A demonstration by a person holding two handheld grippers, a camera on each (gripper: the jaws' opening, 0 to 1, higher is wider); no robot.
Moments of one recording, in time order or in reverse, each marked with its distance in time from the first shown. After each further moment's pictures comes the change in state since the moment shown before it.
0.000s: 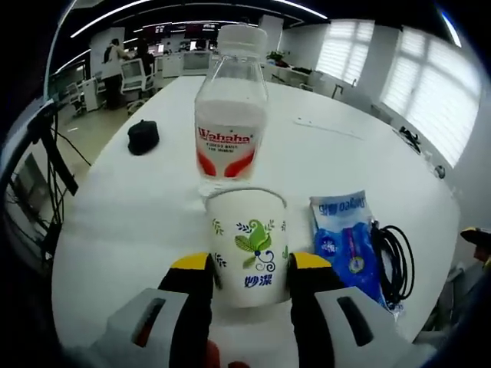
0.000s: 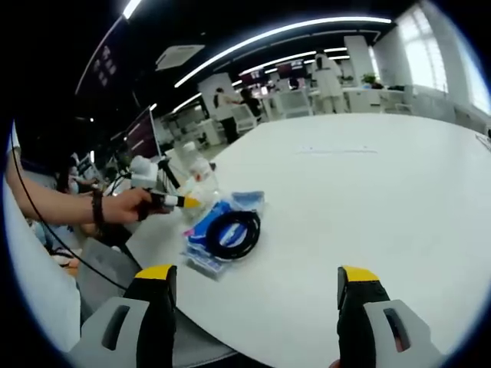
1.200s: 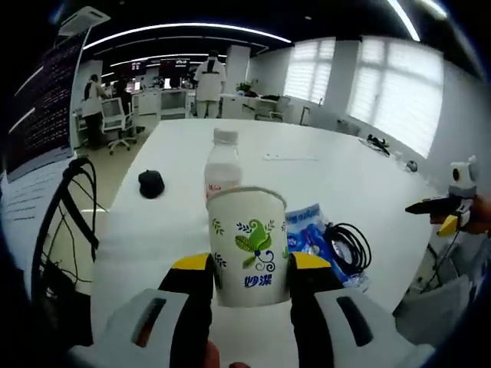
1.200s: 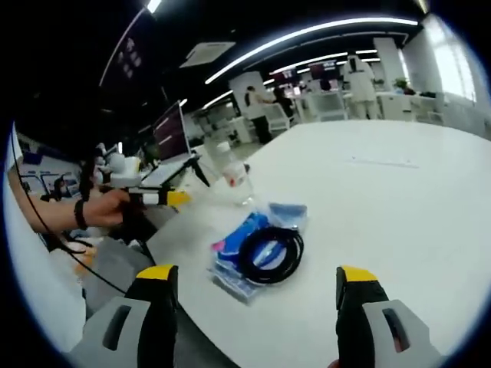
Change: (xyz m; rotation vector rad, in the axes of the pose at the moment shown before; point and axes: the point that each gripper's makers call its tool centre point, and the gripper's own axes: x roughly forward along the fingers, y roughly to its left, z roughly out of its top) left arm -0.099 -0.010 0.018 0.148 -0.183 -0.132; right arm 0.047 0.056 0.027 -0.087 0.008 0.187
